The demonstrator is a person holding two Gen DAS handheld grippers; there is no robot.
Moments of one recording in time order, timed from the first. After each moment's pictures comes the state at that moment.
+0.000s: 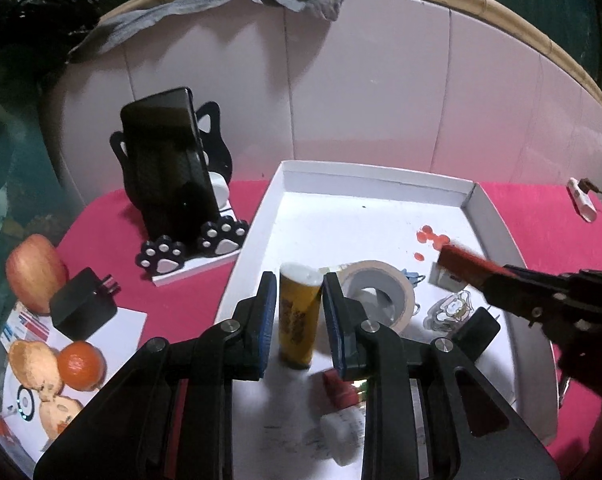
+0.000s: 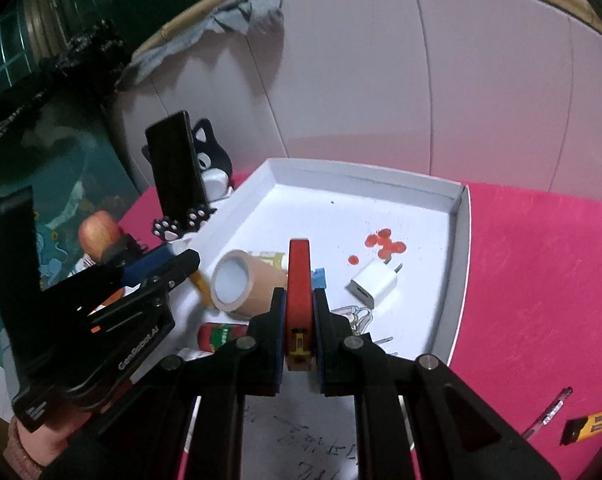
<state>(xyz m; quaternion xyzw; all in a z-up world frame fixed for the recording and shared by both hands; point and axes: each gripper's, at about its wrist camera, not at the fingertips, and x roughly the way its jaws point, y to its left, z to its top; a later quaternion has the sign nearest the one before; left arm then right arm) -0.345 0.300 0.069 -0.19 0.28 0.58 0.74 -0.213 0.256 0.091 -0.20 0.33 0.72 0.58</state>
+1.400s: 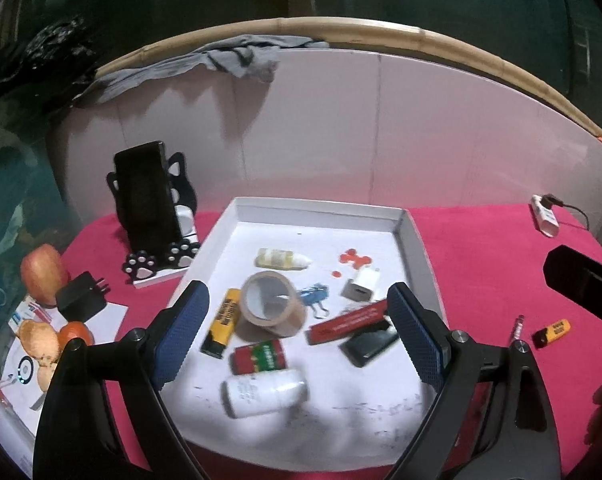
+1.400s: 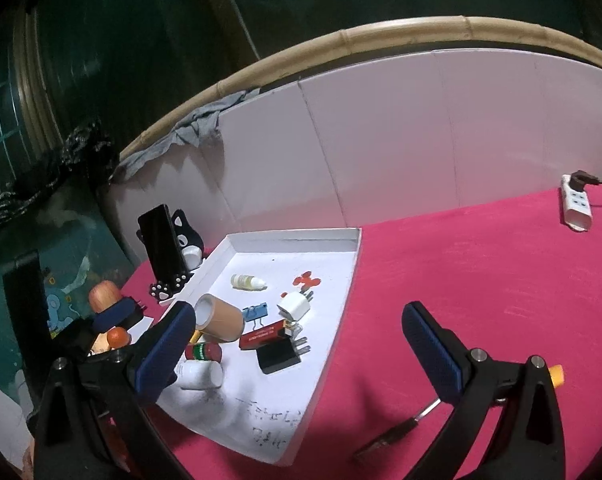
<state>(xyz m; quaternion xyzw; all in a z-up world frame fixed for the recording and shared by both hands) -0.292 0.222 0.107 -0.16 0.24 0.58 0.77 -0.129 0.155 0.137 -0.07 0.29 0.69 0.66</state>
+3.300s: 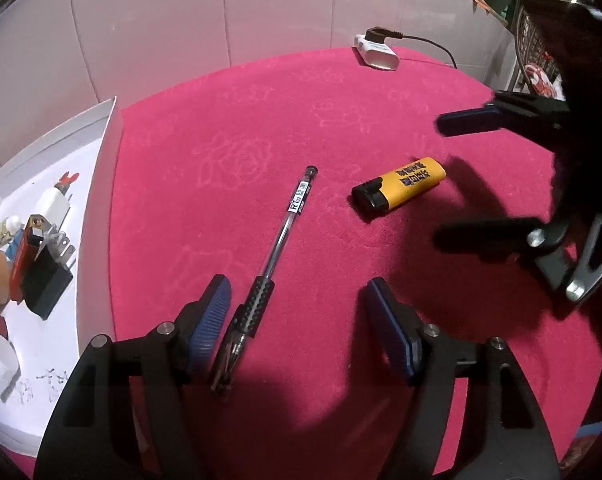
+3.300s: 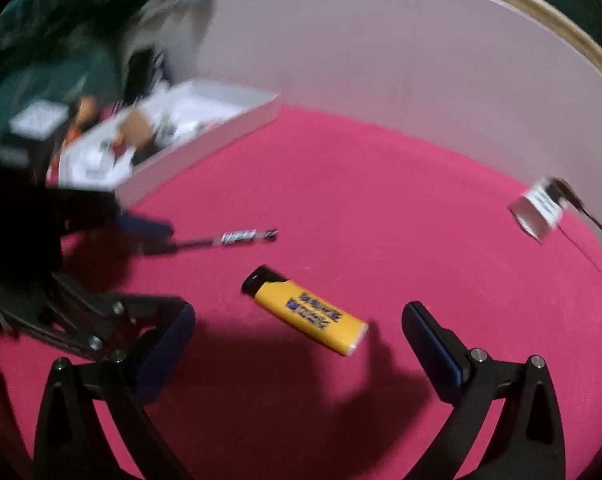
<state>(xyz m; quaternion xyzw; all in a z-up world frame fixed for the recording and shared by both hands) -0.103 0.168 0.006 -0.16 0.41 0.32 0.84 -0.010 0.131 0.057 -0.37 0.23 0.73 0.53</state>
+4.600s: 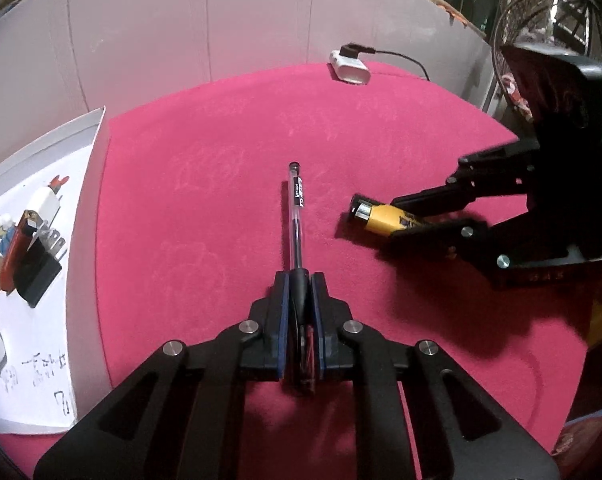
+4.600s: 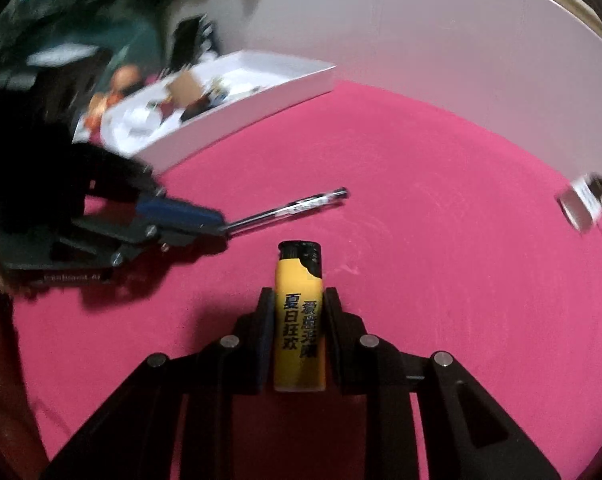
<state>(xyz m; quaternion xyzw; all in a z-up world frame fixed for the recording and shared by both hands) -0.120 0.140 0.015 -0.17 0.37 0.29 0.87 -0.007 0.104 0.035 -0.32 0.25 0.76 0.51</state>
